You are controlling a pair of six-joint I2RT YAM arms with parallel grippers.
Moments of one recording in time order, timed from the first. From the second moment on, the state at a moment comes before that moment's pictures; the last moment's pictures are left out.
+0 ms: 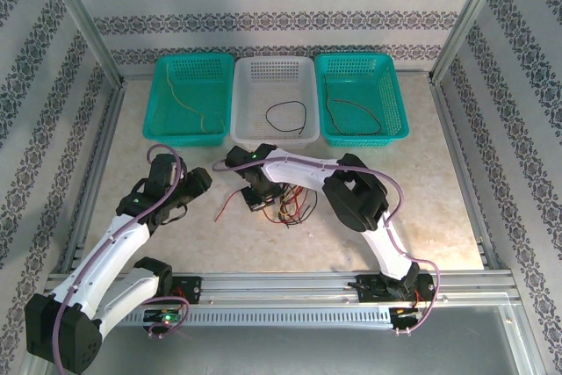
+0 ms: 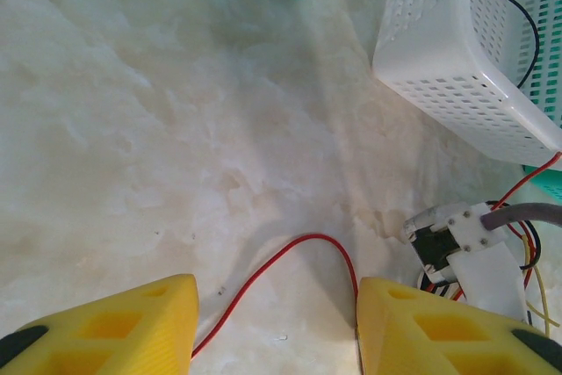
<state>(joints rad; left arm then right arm) -0.26 0.87 0.61 -0.53 0.03 -0.82 0.94 2.18 1.67 -1.01 -0.08 0.51</state>
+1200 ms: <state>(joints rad) -0.31 1.00 0.66 -0.31 0.28 -0.85 0.81 1.86 1.30 -0.86 0.02 0.62</state>
